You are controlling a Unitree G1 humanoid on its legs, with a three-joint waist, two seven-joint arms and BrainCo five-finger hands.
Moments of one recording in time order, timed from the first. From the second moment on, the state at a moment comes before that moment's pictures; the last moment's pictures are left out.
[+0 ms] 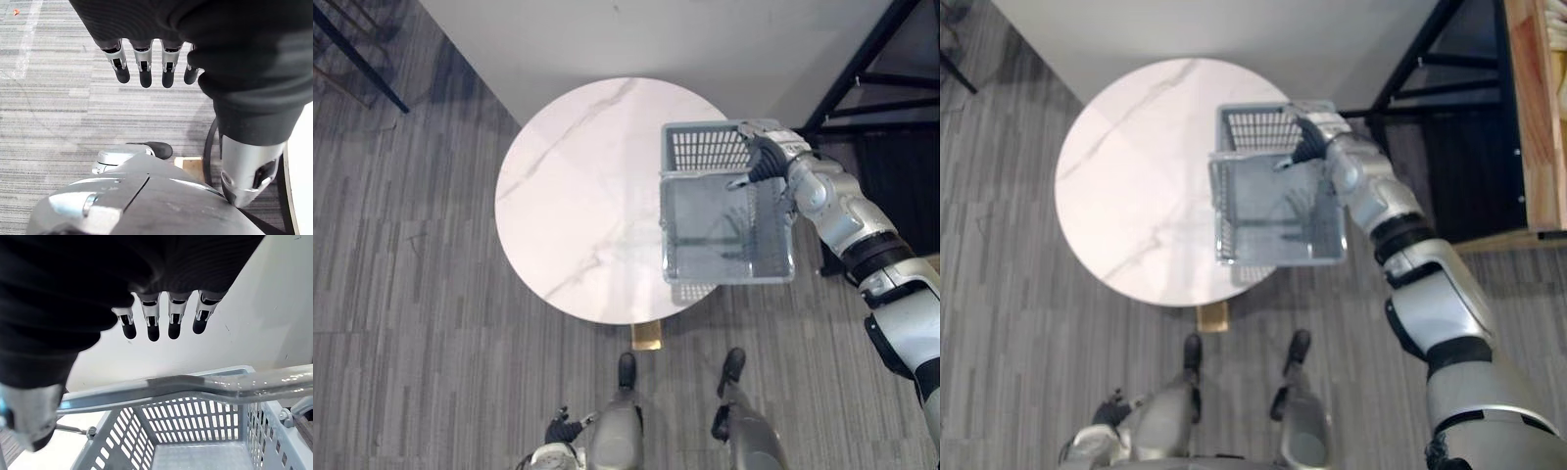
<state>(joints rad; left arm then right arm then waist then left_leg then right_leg) 0.01 0.14 0.03 1.10 -0.12 -0.12 0.15 -1.12 -0.57 0.53 0.83 -0.51 -0.12 0.01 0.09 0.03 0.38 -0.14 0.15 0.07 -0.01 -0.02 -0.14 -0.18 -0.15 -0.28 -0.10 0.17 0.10</state>
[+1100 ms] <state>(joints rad) -0.01 0.15 -0.09 1.06 -0.16 -0.13 0.17 -1.20 -0.60 0.52 0.96 -0.58 -0.13 -0.04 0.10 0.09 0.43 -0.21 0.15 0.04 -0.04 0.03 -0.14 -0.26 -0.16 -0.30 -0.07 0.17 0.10</state>
